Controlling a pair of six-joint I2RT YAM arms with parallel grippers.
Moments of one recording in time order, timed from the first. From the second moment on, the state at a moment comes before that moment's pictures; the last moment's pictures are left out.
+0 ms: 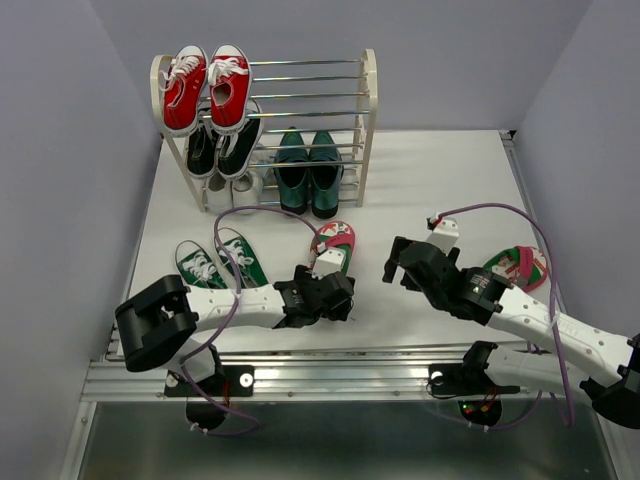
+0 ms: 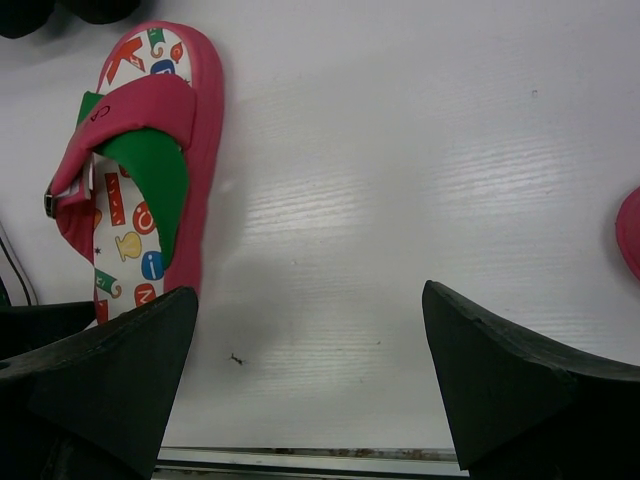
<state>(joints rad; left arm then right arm) -1.17 1.45 0.73 -0.26 -0.49 -0.72 0.93 0.94 0.82 -0.69 0.65 0.89</state>
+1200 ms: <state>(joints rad) -1.09 1.59 0.87 -0.30 -0.50 -0.69 0.93 0.92 0.82 -0.68 0.64 0.85</state>
